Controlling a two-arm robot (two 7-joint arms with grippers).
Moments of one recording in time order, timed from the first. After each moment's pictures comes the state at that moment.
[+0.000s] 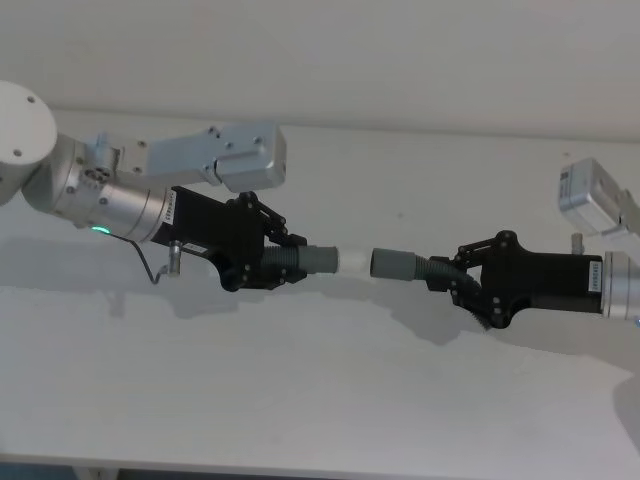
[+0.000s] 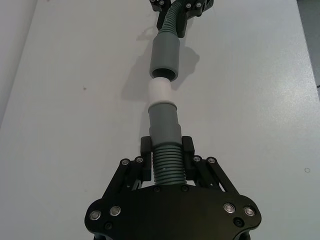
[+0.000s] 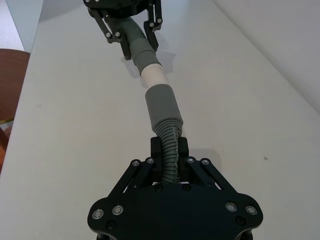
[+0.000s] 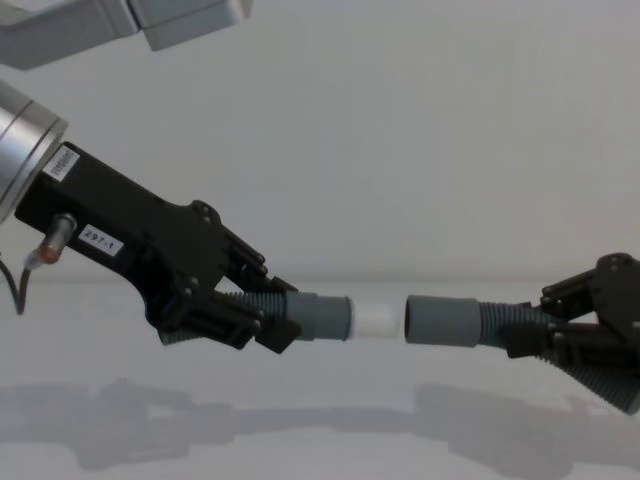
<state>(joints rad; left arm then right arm) -0.74 0.73 0.78 -1.65 -0.24 0.30 -1.00 0.46 0.68 -0.53 -1.45 0.41 0.01 1.02</state>
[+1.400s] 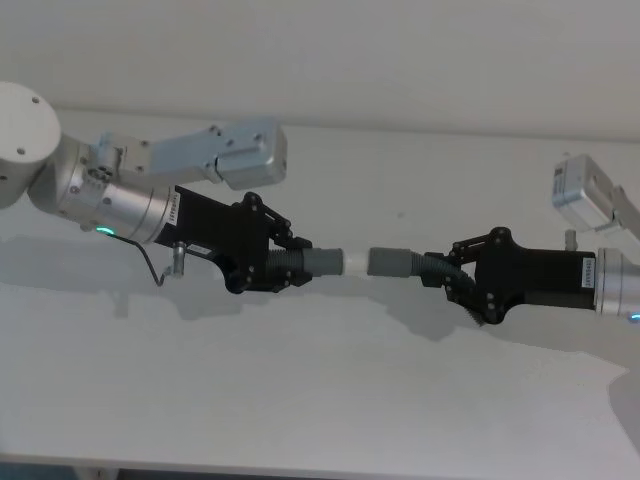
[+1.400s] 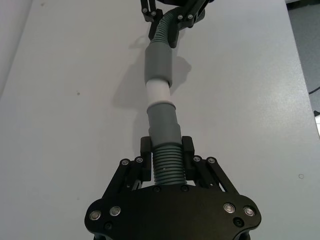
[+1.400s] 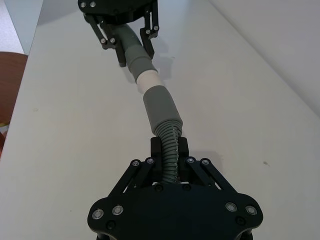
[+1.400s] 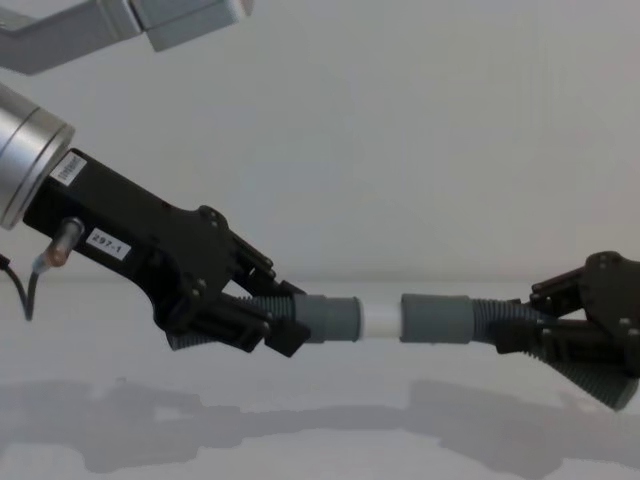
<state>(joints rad) -0.76 0.72 0.81 -1.62 -0.29 0.28 -1.01 0.48 0.67 -0.56 -1.43 0.43 -0.01 1.00</state>
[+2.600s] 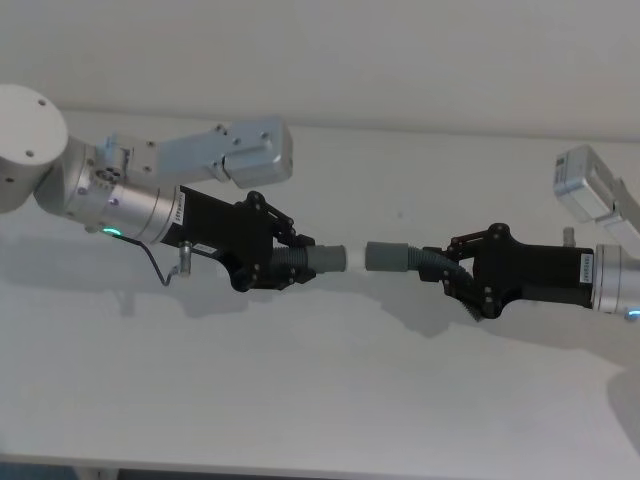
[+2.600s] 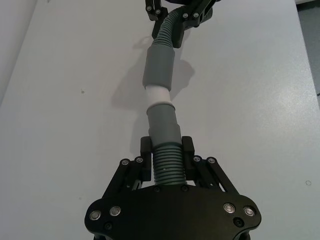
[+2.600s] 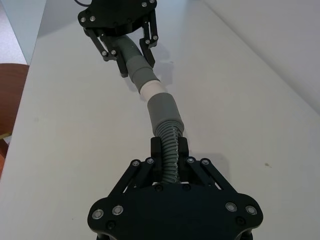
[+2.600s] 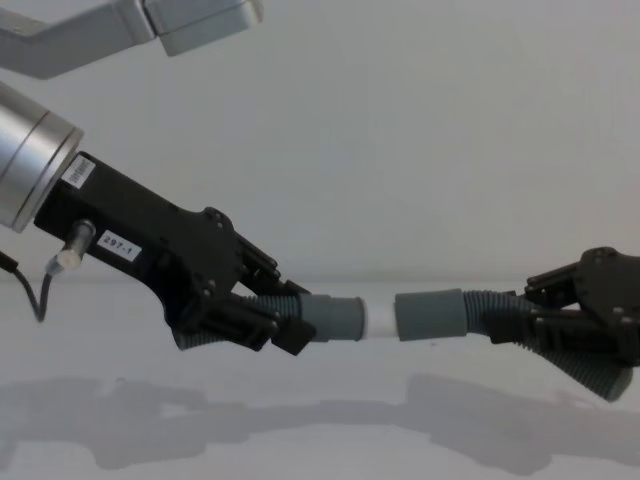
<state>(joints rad) -0.77 0.72 0.83 -1.62 -0.30 0.30 -0.97 0.50 0.67 -0.58 -1.42 0.47 0.02 0.99</state>
